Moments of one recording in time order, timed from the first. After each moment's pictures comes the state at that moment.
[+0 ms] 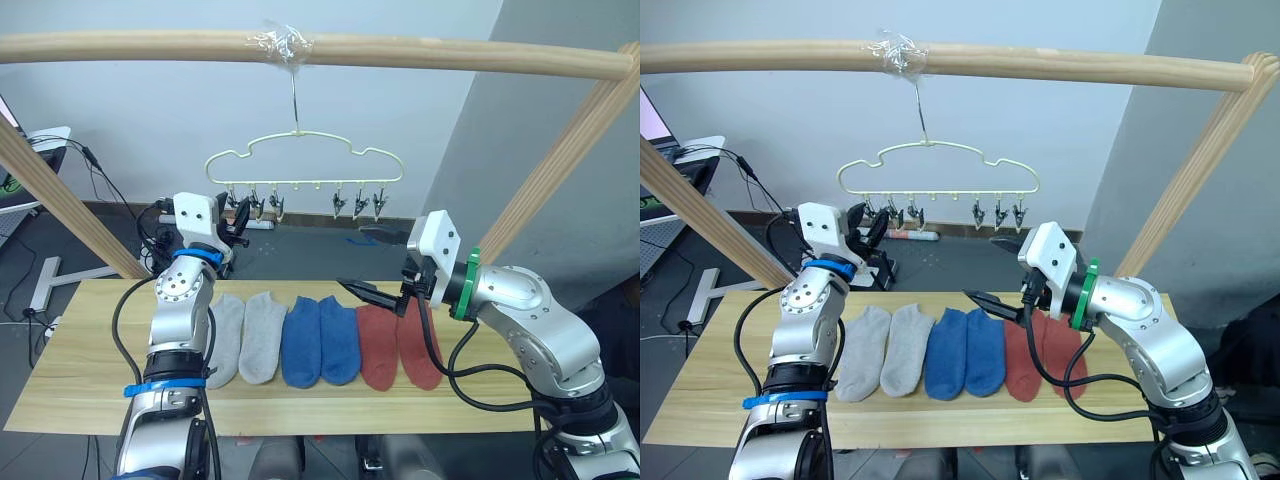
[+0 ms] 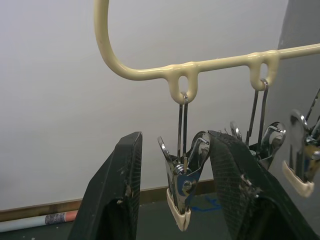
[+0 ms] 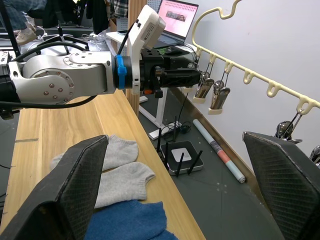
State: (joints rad) left arm -0.51 0.33 0.21 0.32 -0.19 -0.03 -0.33; right arm -0.41 -0.49 0.16 -0.55 0.41 0.60 0.70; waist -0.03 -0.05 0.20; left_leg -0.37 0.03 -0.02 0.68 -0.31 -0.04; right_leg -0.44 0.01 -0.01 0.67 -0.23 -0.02
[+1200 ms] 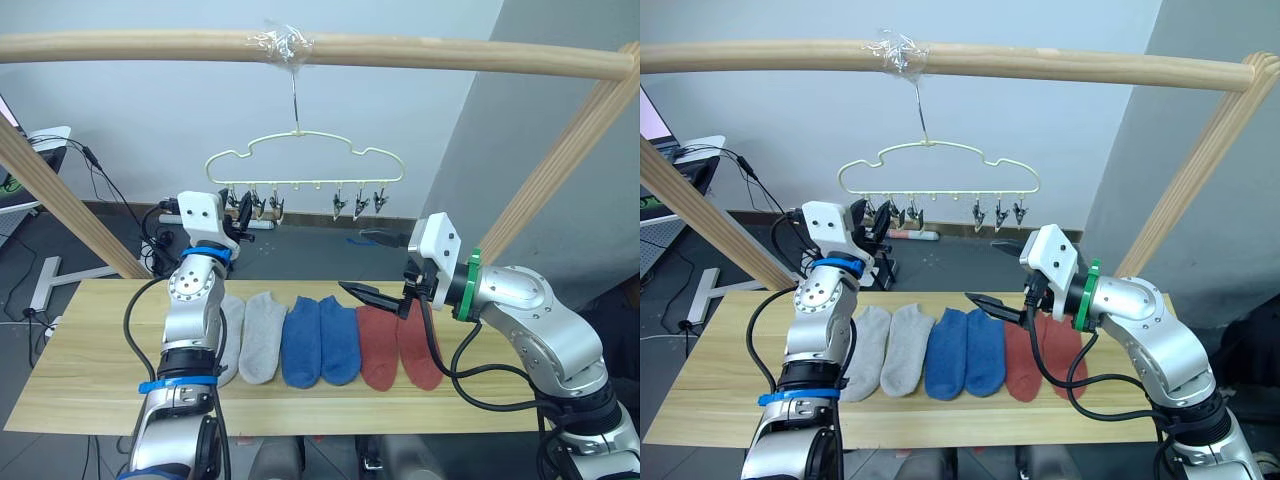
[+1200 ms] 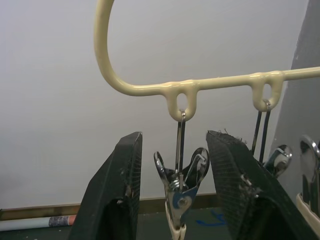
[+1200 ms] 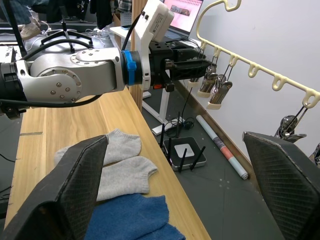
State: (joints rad) left arm -0.52 0.27 0.20 0.34 -0.17 -0.08 -0.24; right arm -0.41 -0.51 0.16 -0.54 0.41 0.60 0.72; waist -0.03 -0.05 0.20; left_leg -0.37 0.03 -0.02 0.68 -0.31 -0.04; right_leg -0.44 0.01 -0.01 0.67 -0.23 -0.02
